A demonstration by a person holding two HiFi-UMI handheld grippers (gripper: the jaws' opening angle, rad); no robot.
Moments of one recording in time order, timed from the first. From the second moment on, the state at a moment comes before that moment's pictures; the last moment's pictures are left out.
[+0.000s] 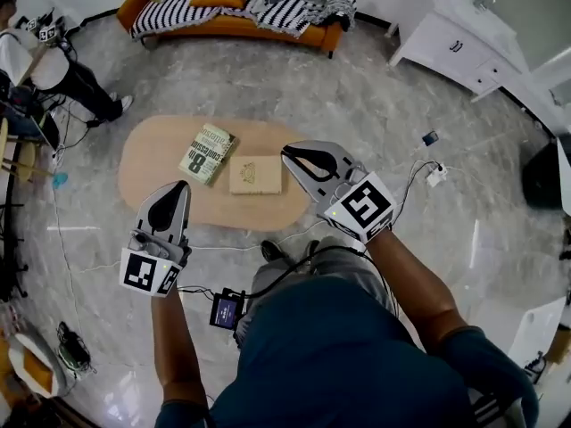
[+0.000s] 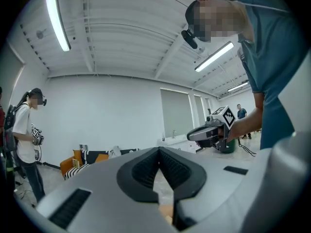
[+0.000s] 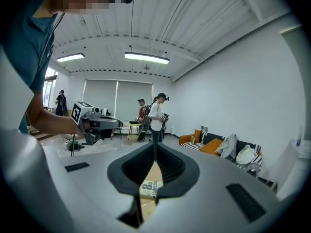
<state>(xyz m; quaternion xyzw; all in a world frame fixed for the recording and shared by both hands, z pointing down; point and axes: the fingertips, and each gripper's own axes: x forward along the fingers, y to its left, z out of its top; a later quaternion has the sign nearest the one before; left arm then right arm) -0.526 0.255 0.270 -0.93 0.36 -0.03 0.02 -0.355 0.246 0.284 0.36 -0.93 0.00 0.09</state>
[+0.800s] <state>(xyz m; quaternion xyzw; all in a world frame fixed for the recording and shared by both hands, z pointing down) -0.508 0.157 0.472 -0.92 0.36 -0.11 -0.14 -0.329 0.149 0.462 0.37 -0.91 0.10 0.14</state>
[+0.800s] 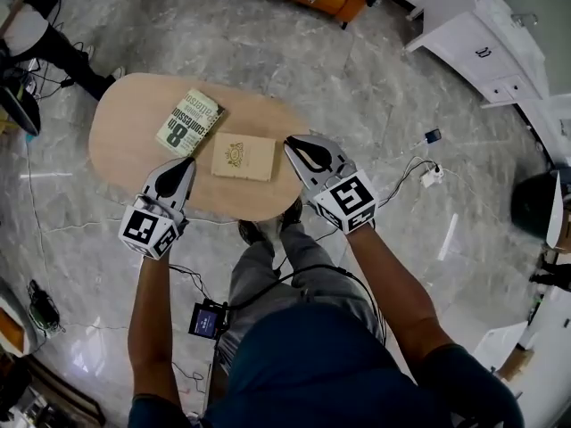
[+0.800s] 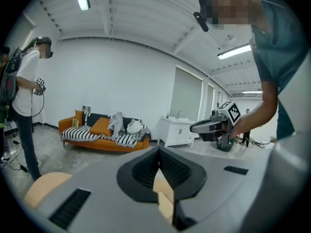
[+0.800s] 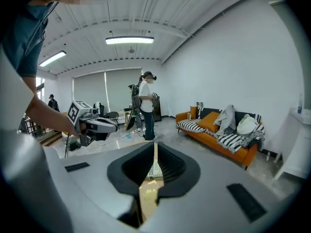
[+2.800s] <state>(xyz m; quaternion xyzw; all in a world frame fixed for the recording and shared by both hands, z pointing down) -0.521 0.118 0.919 -0.79 0.35 -0.28 -0.42 -0.329 0.148 0.924 0.35 -0.76 0.48 0.27</state>
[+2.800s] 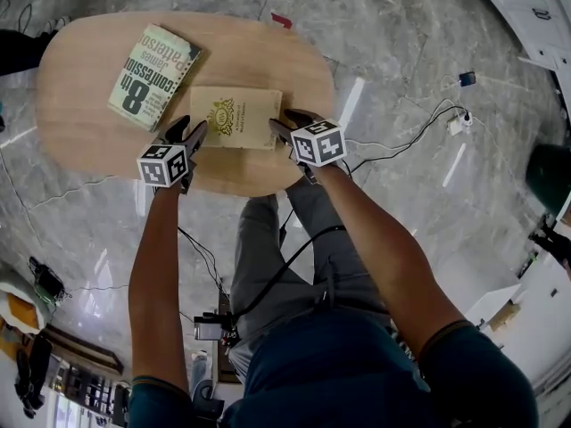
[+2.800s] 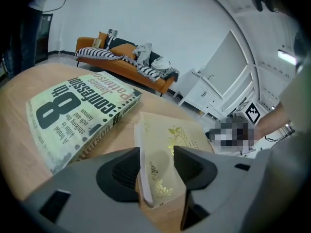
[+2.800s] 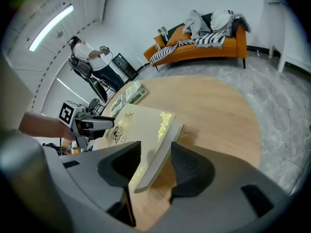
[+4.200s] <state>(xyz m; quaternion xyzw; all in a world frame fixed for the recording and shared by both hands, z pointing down) -0.514 0.132 0.858 -0.79 0.40 -0.28 -0.38 -0.338 0.156 0.871 0.36 -0.76 0.47 0.26</state>
